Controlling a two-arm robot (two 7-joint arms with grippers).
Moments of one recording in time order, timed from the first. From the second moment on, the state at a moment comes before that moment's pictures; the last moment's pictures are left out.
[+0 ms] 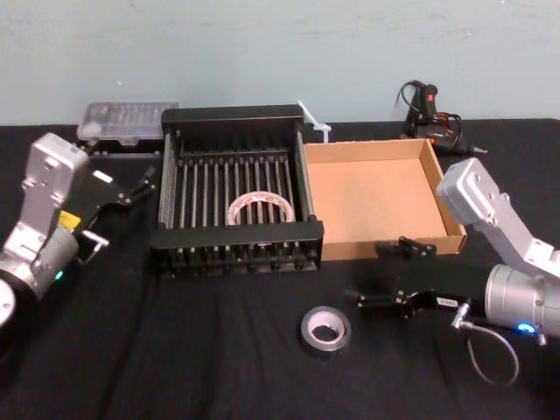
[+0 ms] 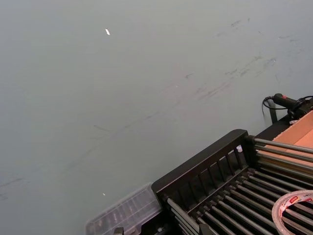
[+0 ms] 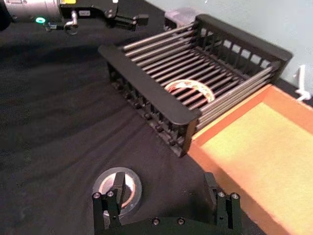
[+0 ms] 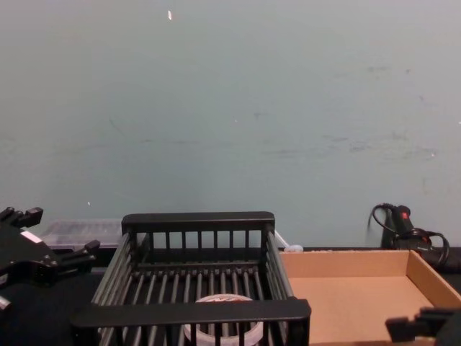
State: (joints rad) left arm -0.20 0.60 0.45 -1.41 -0.25 -0.12 0.03; right arm 0.10 0.69 -0.42 -1.78 0.38 0.39 0.56
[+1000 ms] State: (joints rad) left arm -0.20 0.60 0.45 -1.41 -0.25 -0.12 0.03; right arm 0.21 0.64 -0.57 -1.66 0.36 0.42 0.55
